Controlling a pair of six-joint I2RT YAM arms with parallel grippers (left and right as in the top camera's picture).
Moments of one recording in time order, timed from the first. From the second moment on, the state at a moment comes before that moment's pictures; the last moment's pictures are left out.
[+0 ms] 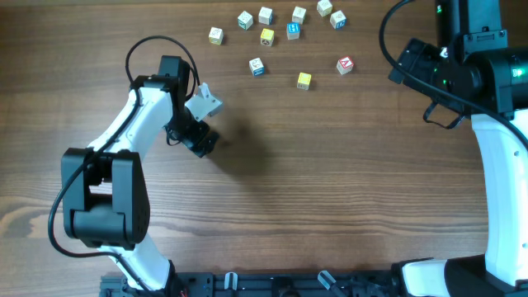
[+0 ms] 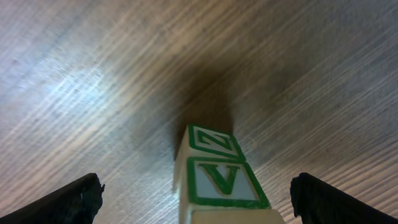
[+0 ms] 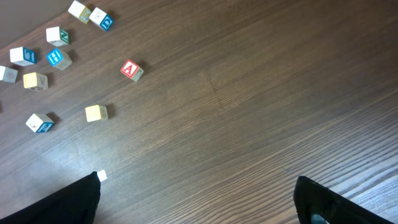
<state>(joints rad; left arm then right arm) -0.11 1.88 1.27 -0.91 0.09 0.59 0.15 1.56 1.96 -1.48 0.27 0.59</state>
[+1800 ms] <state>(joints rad) -0.10 1.88 1.25 -0.84 0.10 0.59 0.15 1.56 1.96 -1.48 0.27 0.59</state>
